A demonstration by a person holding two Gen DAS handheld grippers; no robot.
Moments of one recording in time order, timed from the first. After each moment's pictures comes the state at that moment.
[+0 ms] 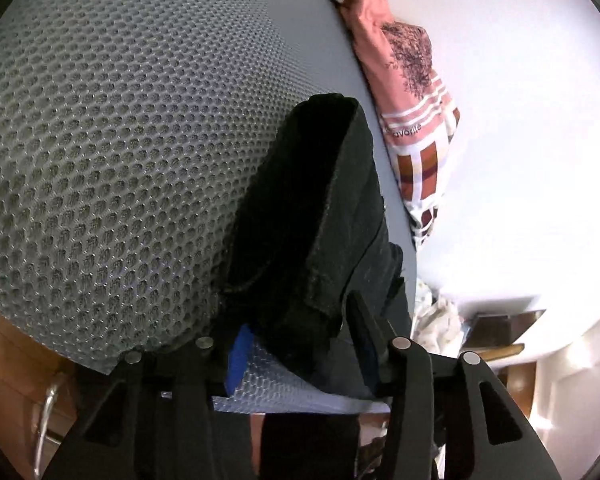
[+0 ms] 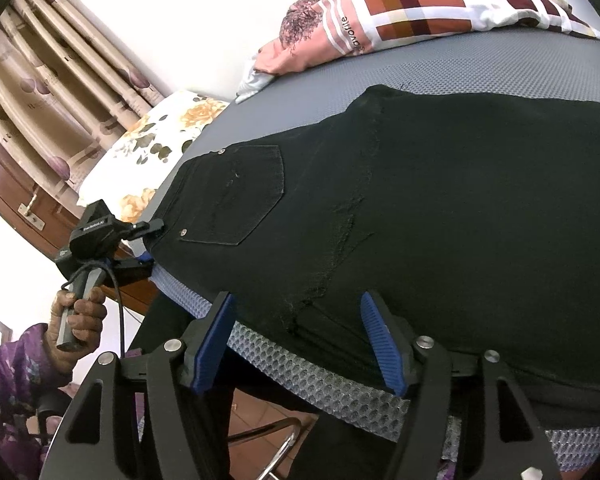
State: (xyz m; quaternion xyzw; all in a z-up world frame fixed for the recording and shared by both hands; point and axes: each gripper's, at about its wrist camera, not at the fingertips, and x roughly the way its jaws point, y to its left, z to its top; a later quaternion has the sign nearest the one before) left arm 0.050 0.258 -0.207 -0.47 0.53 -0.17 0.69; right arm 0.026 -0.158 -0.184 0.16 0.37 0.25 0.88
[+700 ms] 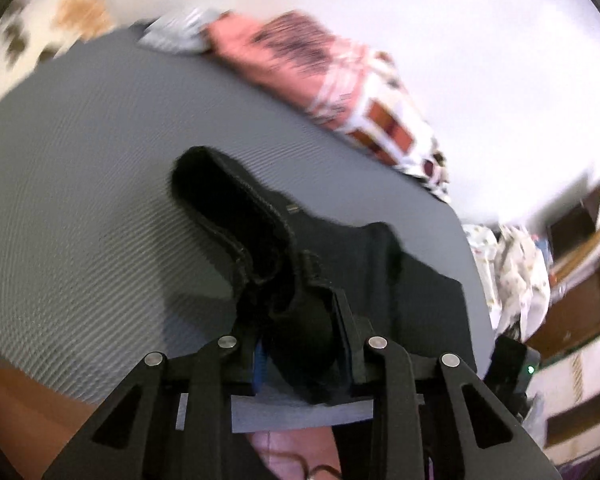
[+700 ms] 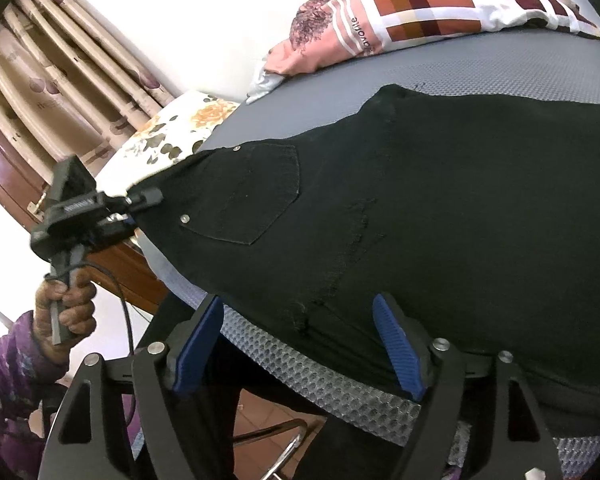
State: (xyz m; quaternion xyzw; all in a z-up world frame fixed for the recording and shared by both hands) left arm 0.062 0.149 -0.090 -0.20 0.48 -0.21 0.83; right arm 0.027 -0.158 -0.187 0.17 0.36 0.28 0.87
